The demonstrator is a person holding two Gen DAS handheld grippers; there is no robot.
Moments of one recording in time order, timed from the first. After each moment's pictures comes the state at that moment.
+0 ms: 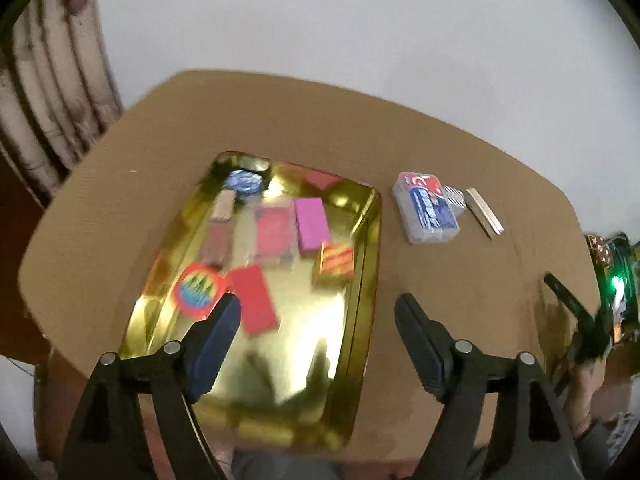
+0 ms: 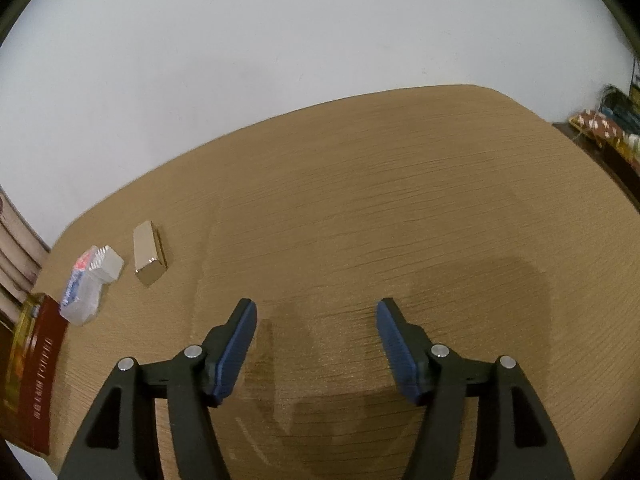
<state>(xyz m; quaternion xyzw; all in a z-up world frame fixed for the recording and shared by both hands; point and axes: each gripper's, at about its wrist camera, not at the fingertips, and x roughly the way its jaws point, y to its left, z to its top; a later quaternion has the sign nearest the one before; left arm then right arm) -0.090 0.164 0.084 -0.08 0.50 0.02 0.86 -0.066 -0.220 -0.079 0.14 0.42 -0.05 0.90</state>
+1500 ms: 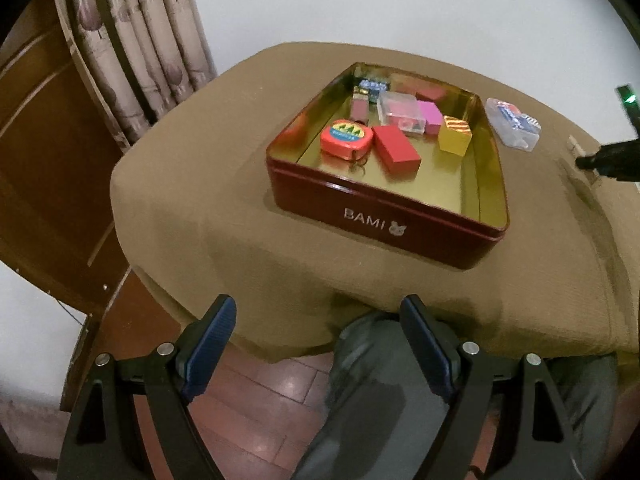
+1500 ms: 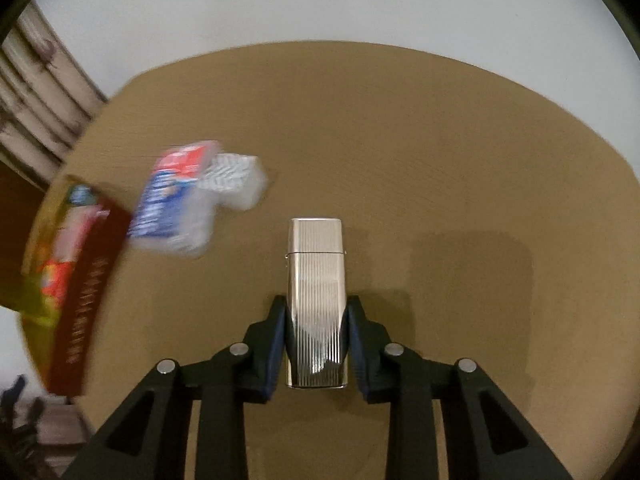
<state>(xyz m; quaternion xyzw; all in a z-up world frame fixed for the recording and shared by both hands) -0.218 0.202 0.025 -0.05 0.51 0.15 0.85 0.028 -0.066 -0.038 0.03 0.56 0.17 0.81</state>
